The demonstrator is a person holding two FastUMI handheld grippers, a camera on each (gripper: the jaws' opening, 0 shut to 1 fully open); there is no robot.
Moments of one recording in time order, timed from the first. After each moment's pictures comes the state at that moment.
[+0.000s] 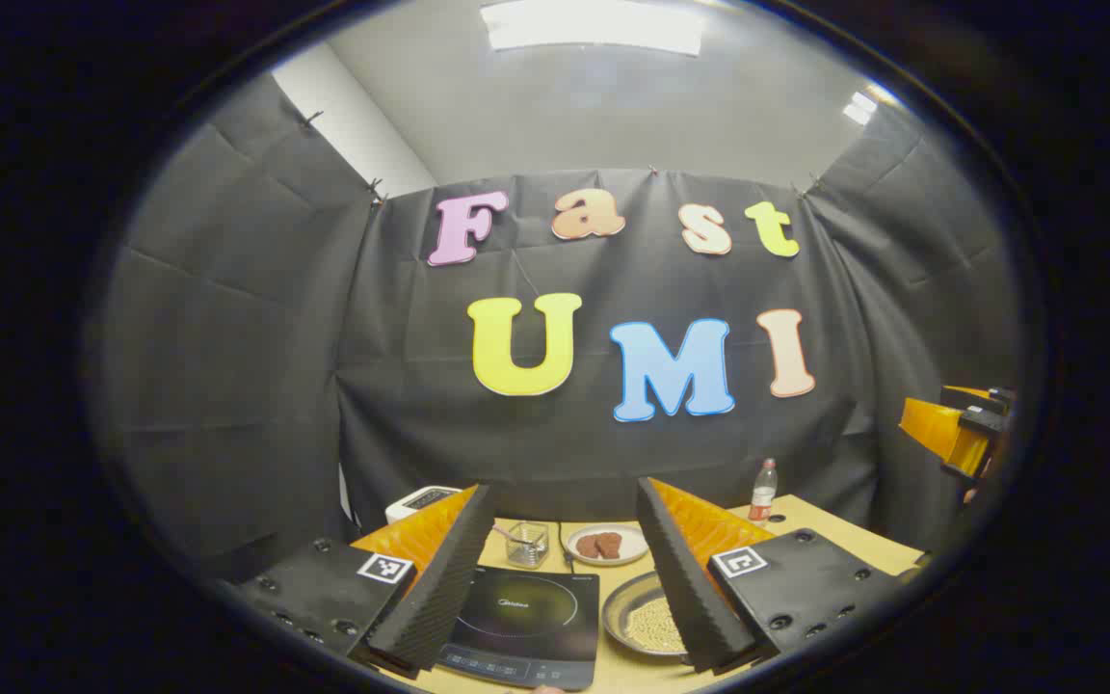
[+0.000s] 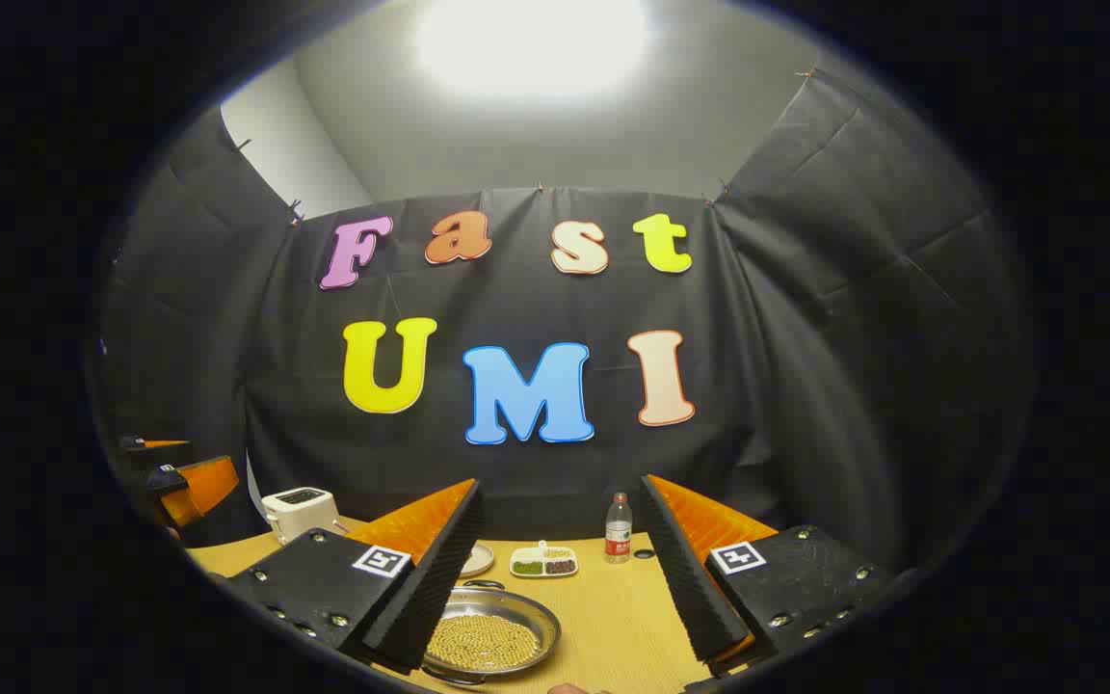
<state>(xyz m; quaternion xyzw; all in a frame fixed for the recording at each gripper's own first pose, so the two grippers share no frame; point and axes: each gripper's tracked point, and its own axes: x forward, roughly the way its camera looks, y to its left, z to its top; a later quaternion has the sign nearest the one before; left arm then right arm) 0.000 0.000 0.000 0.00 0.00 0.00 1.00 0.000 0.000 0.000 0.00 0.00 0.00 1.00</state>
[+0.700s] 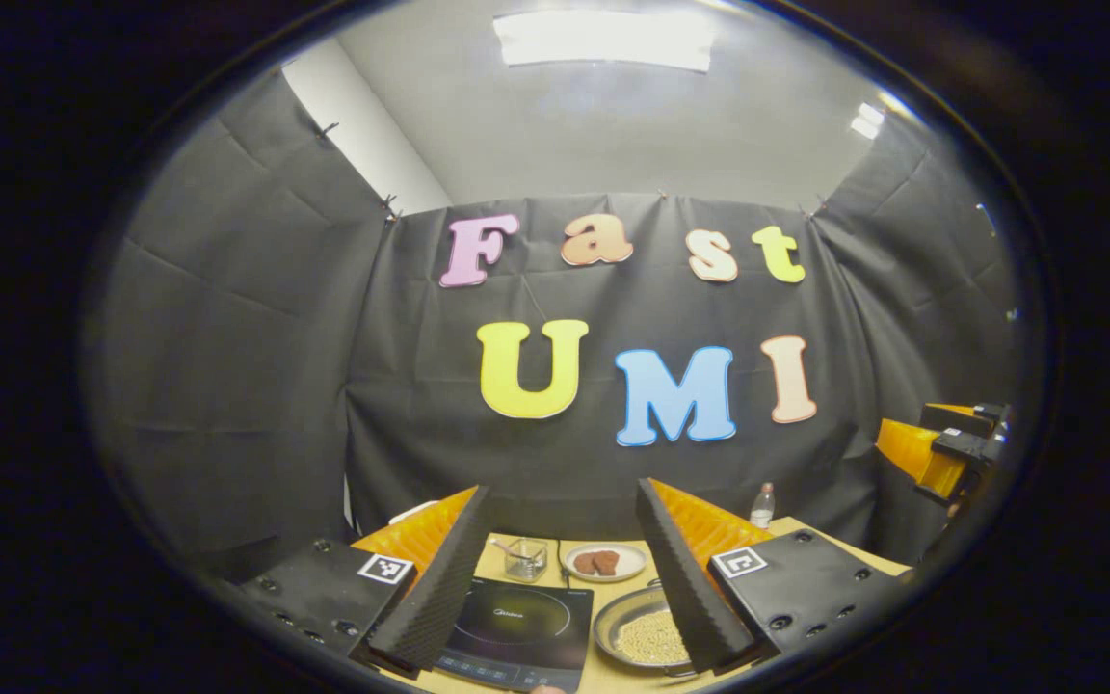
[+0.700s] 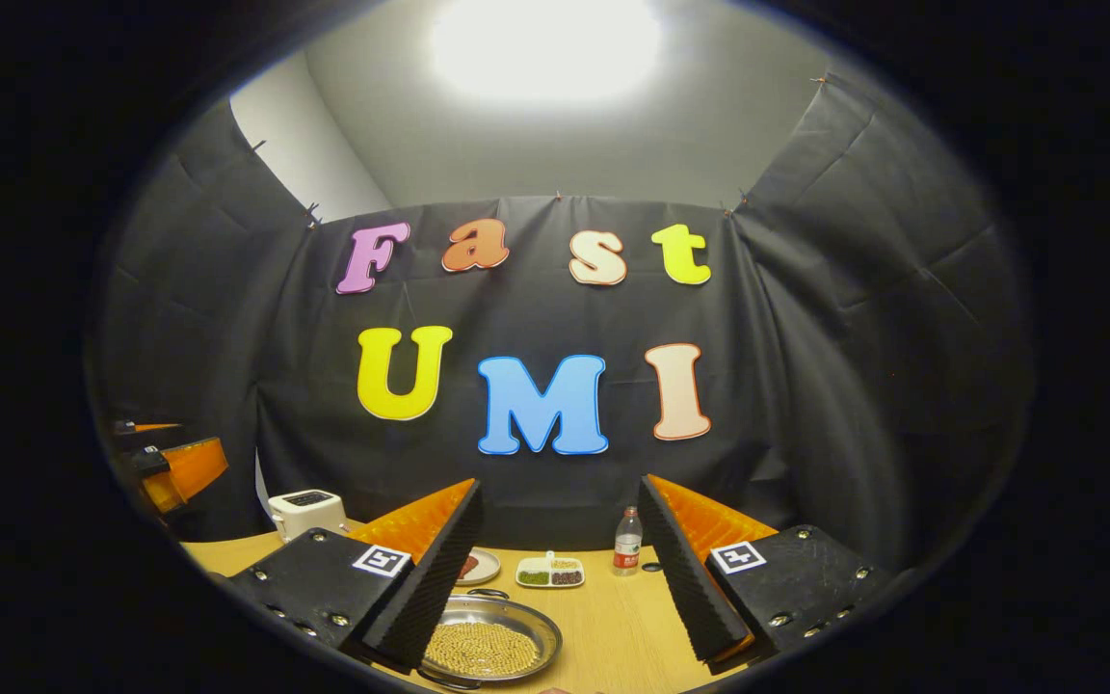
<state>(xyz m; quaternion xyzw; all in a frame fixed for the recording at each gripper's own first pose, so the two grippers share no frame) -0.019 -0.012 0.018 -0.01 -0.02 0.00 1.00 0.003 0.001 0.024 0.00 -0.03 0.02 1.00</state>
